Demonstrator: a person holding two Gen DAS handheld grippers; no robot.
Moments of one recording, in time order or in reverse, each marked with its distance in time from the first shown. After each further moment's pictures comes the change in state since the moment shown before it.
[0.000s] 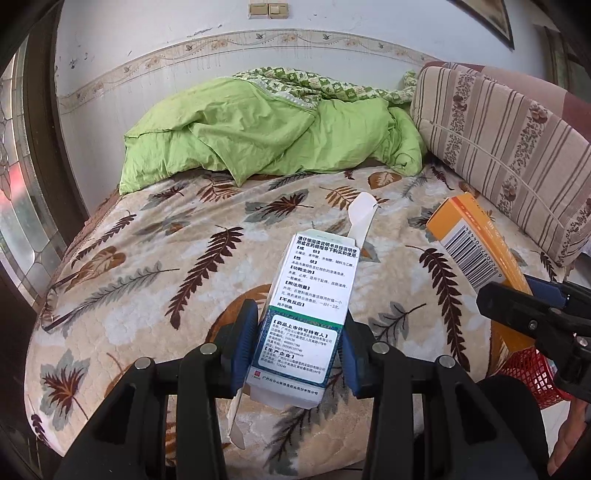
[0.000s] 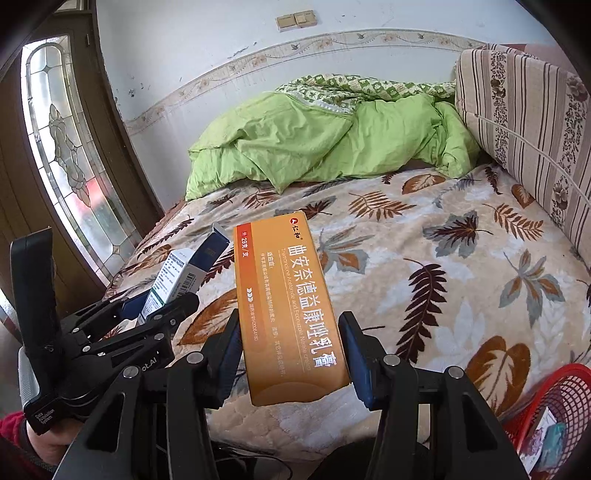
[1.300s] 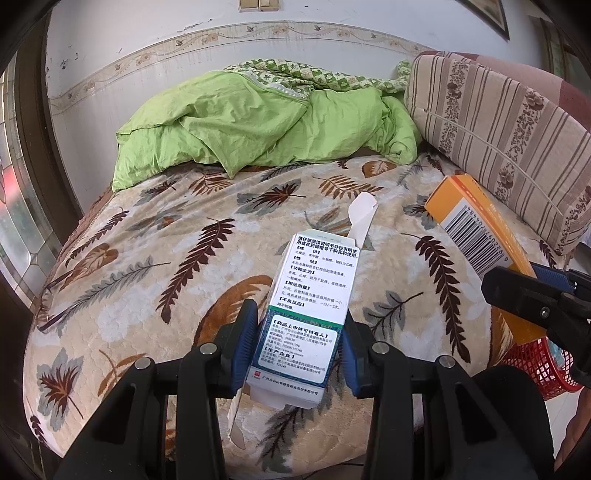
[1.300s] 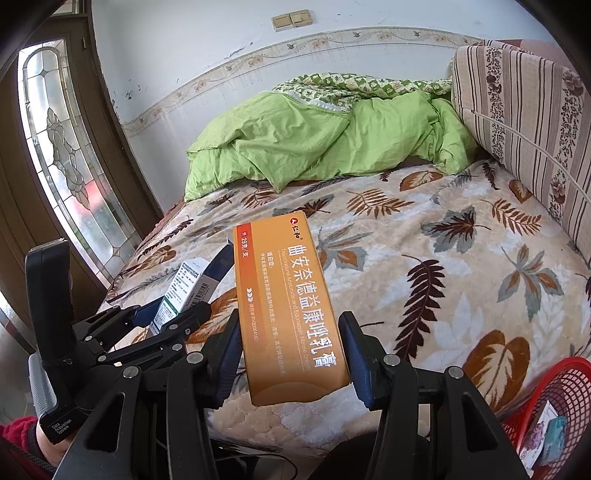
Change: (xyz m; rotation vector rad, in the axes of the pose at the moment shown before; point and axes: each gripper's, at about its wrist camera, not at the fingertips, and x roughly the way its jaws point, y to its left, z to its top) left arm 0.008 -0.008 -0.005 0.019 0.030 -0.011; right arm -0.002 -0.002 0.000 0.015 0.007 0.000
